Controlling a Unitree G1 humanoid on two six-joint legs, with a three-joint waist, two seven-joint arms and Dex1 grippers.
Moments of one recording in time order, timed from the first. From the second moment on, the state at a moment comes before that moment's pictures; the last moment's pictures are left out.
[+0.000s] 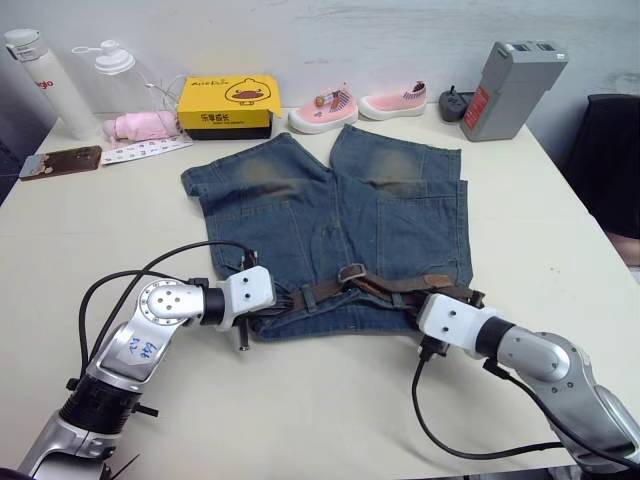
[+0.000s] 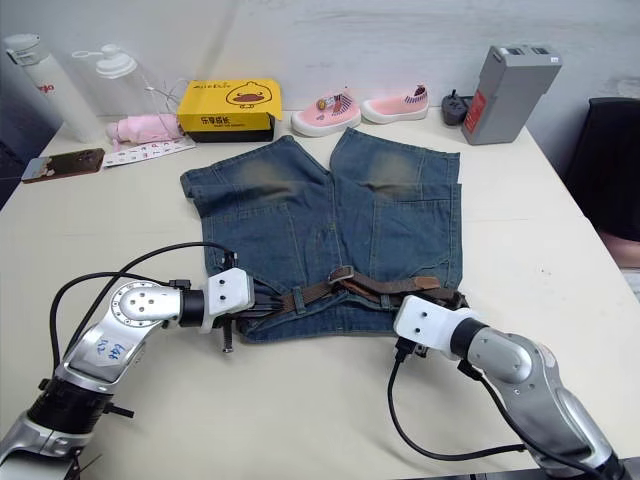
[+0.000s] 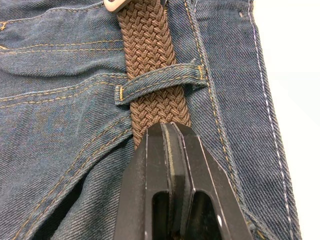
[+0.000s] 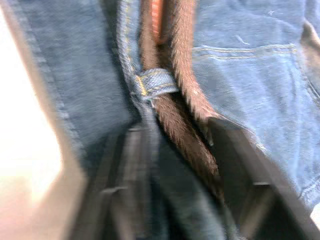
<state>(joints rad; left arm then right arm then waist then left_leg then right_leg) -0.32 0.71 -0.20 -0.20 -0.11 0.27 -0.91 0.02 -0.76 0.13 -0.58 -0.20 0.37 0.64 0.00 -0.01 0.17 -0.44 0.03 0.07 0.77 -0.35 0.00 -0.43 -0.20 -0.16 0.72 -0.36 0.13</state>
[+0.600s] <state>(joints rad) -0.16 0.71 0.17 -0.33 -0.29 0.37 -0.81 0.02 -0.63 0.24 -0.56 -0.42 0.38 0.52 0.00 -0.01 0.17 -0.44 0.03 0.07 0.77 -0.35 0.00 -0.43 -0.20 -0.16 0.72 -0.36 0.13</state>
